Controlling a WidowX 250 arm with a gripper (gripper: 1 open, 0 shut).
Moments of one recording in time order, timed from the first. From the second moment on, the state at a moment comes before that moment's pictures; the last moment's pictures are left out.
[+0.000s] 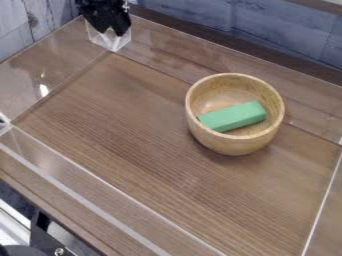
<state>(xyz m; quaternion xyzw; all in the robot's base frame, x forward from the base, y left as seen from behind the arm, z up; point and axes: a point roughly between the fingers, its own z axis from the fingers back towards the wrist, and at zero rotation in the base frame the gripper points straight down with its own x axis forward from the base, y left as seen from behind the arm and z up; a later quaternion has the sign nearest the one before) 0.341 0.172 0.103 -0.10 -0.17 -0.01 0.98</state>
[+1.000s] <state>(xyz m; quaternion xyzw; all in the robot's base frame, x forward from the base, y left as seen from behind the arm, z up) 0.348 0.153 0.087 -0.11 -0.20 -0.01 0.97</state>
